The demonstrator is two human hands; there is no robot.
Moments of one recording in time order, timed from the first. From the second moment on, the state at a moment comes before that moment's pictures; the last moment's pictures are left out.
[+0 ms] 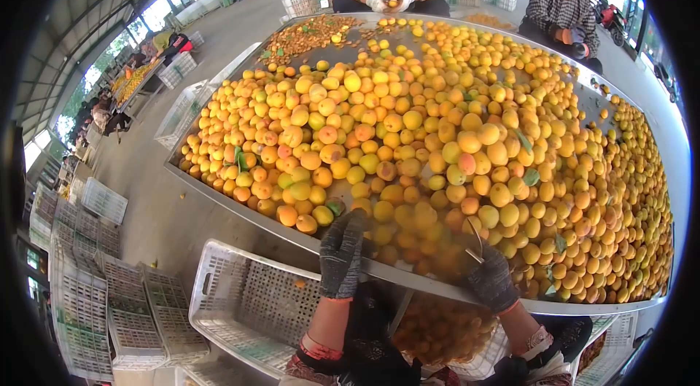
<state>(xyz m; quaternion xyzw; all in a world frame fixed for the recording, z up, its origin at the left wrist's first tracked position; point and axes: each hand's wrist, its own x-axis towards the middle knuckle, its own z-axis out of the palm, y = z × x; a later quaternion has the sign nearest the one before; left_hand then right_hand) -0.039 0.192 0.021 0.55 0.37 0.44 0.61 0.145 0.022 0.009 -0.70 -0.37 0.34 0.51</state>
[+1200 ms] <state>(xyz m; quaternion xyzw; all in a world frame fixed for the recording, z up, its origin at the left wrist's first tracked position) -0.034 0.175 0.044 0.31 0.22 0.37 0.85 0.138 0.016 0.037 -0.64 -0.30 0.32 0.63</state>
